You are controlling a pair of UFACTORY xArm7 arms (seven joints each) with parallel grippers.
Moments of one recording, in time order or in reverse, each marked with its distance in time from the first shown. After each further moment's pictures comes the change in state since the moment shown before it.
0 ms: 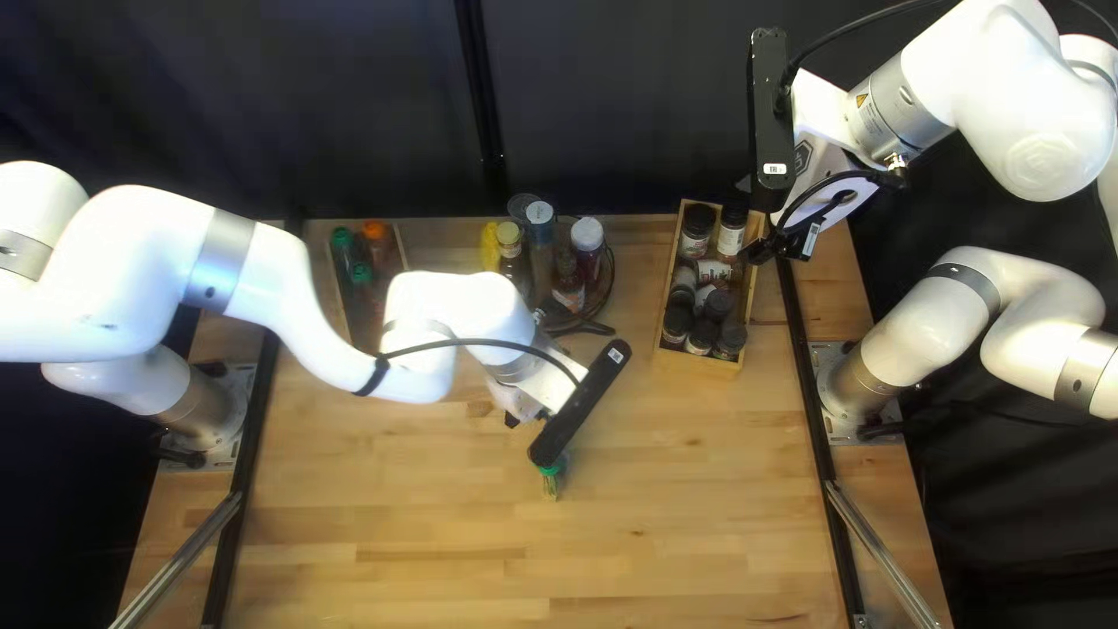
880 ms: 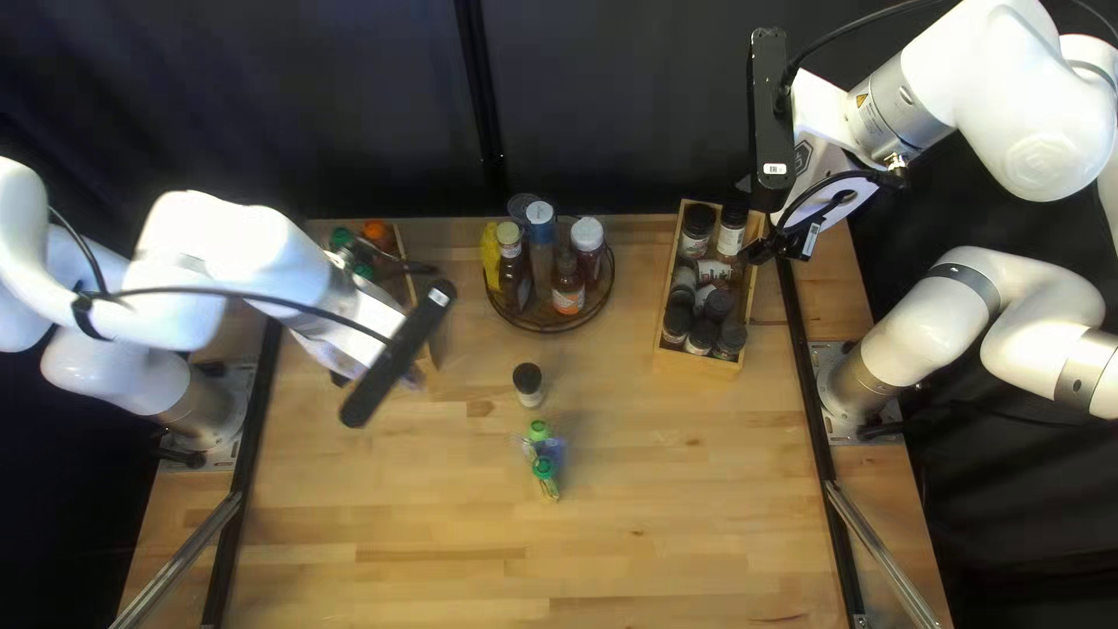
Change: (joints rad) left arm 0.021 -0.714 0.053 -0.495 0.164 0.279 -0.027; right arm 0.000 0.000 0.000 0.000 0.000 0.000 0.000
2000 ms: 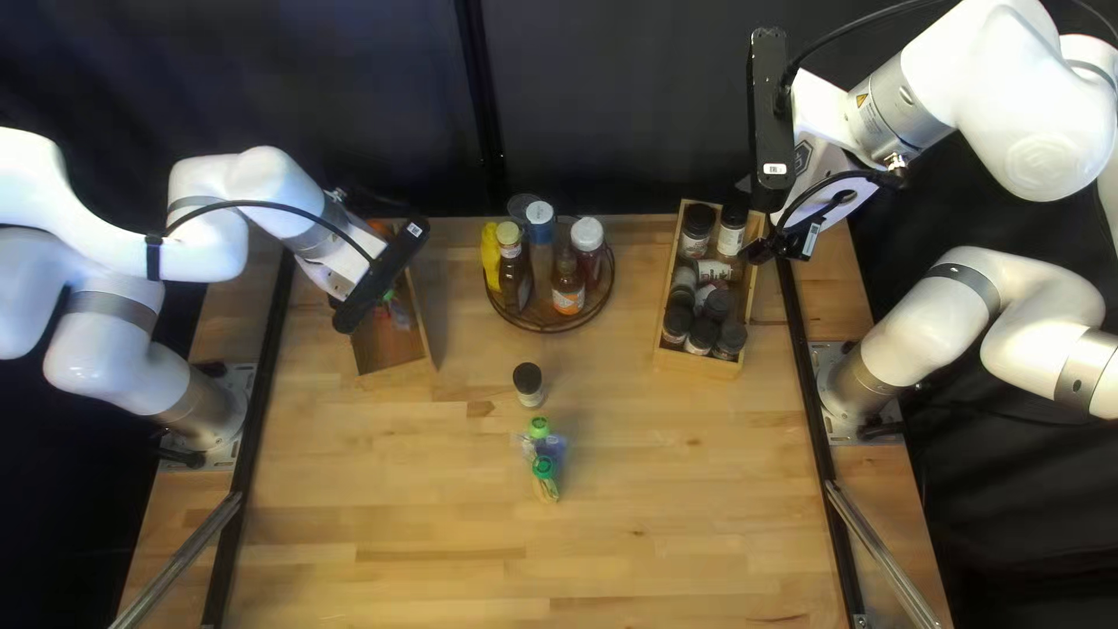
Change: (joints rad) left arm 0.189 -0.016 0.232 -0.210 0.202 -0.247 0.206; right arm 0.000 0.000 0.000 0.000 0.000 0.000 0.000
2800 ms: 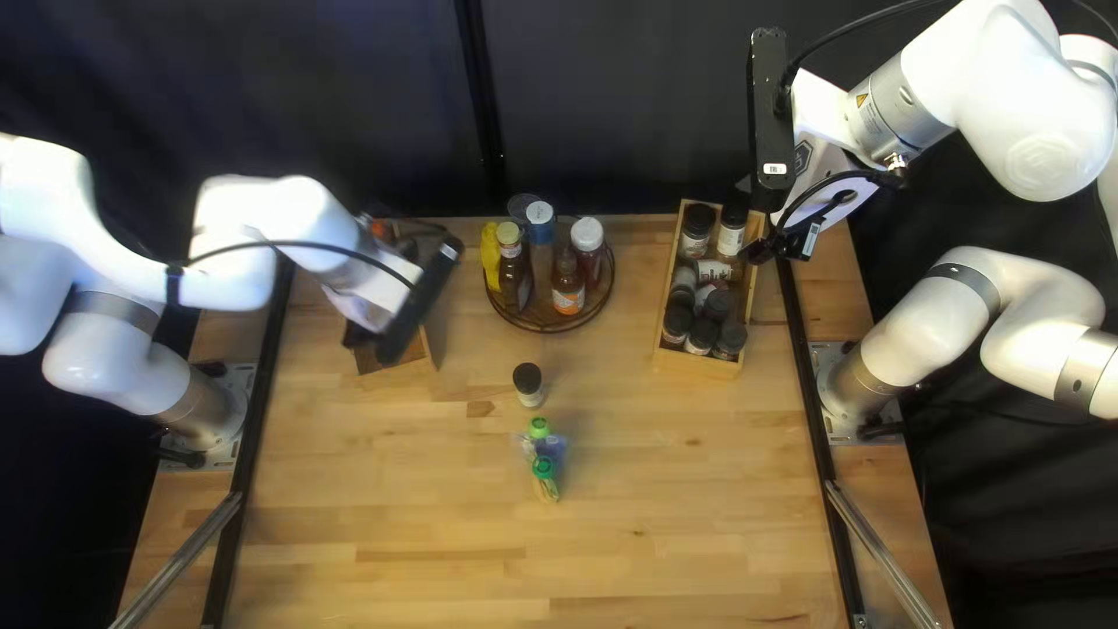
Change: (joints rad) left arm -0.197 0.298 -0.182 0.292 -0.246 0.056 -0.239; right arm 0.000 0.000 0.000 0.000 0.000 0.000 0.000
